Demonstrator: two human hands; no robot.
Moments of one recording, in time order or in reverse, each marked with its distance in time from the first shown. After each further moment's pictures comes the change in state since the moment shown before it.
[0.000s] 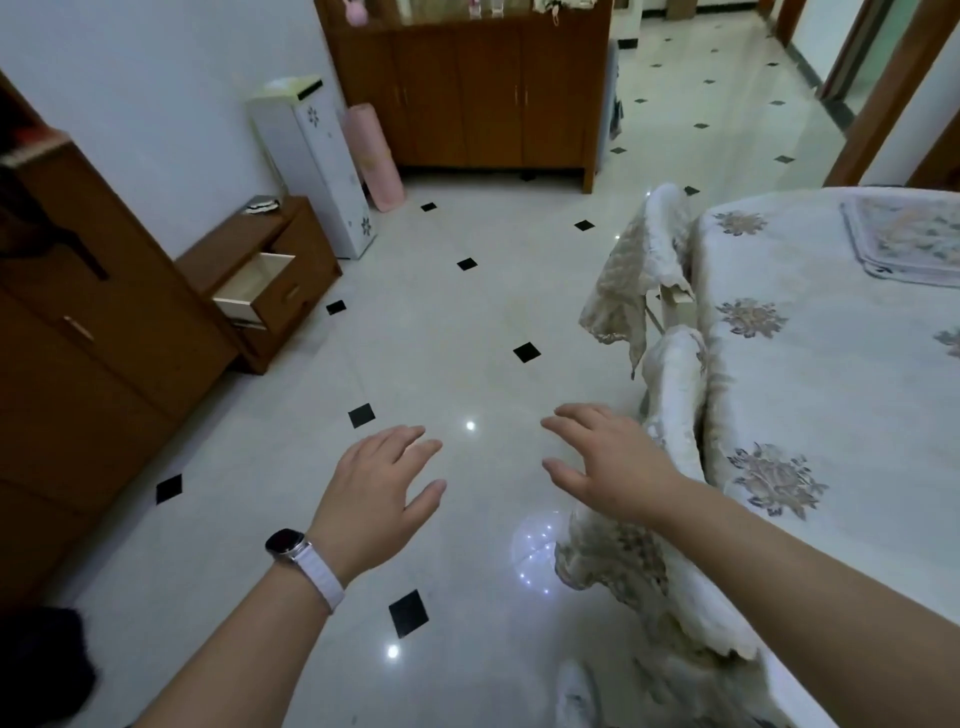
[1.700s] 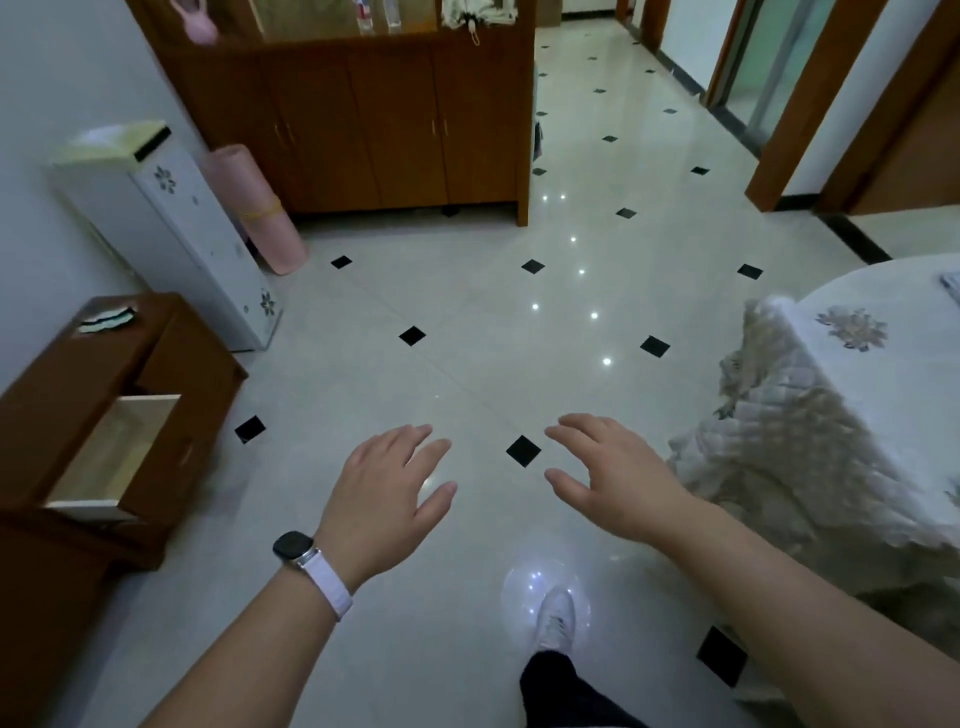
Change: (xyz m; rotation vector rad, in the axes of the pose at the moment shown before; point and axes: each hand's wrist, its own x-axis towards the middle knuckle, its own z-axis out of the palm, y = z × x) left_hand 0.553 -0.335 0.037 -0.060 -0.055 0.304; right_hand 0.556 0.084 0.019 0.028 0.094 0.326
